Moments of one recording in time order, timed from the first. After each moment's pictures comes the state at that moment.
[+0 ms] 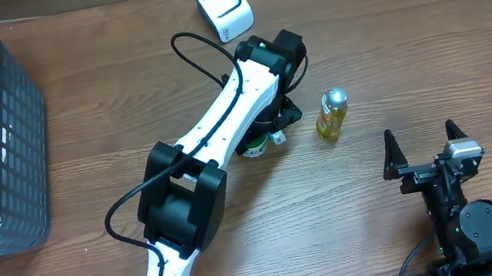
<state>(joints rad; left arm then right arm) -0.64 2.29 2.00 -1.37 -0.06 -1.07 0.06 0.01 0.02 -0.03 0.06 0.06</state>
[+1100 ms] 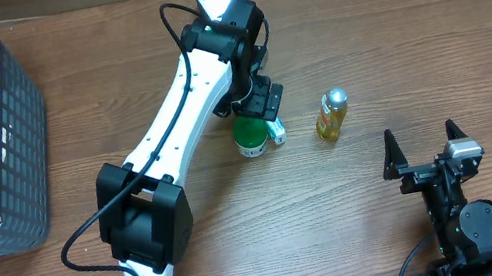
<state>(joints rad) -0.52 2.14 1.99 -1.31 0.10 -0.13 0.06 0.01 0.02 -0.03 0.06 0.06</state>
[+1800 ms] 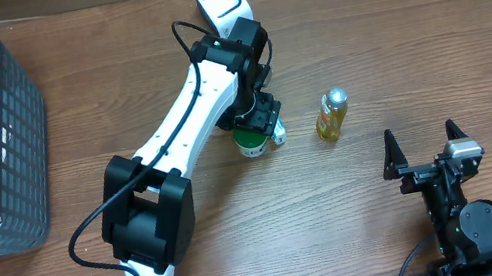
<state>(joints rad) -0.54 2.14 1.85 -1.22 0.11 -0.12 0.06 0.01 0.02 -0.03 0.06 0.06</state>
